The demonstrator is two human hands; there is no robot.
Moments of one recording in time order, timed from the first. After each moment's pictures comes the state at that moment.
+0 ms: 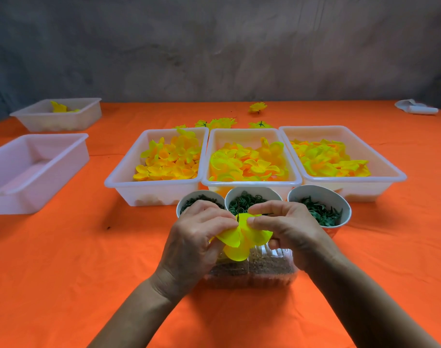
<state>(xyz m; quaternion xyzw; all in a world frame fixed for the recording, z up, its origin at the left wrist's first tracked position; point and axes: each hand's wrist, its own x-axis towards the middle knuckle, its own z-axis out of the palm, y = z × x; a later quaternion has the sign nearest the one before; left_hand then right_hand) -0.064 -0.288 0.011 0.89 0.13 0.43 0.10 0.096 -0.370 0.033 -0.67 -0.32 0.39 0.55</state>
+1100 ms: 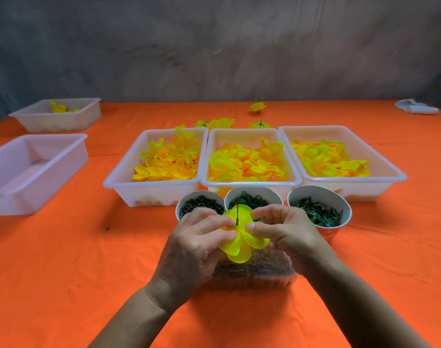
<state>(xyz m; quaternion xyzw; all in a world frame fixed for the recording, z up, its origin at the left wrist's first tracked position) -0.070 -0.288 0.000 0.90 0.12 0.41 0.07 0.096 -0.369 0.024 -0.65 -0.33 0.40 0.55</state>
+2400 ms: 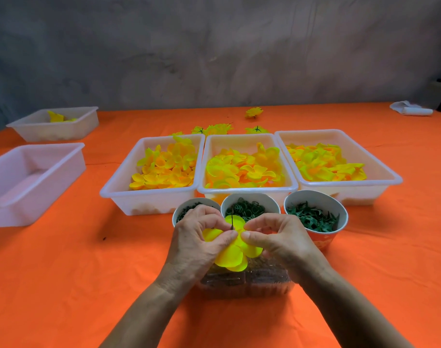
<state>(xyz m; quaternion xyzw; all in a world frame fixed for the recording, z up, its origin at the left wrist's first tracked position) -0.047 -0.288 0.011 0.78 0.30 0.40 0.38 0.095 -0.372 0.022 -0.64 -0.37 0.36 0.56</state>
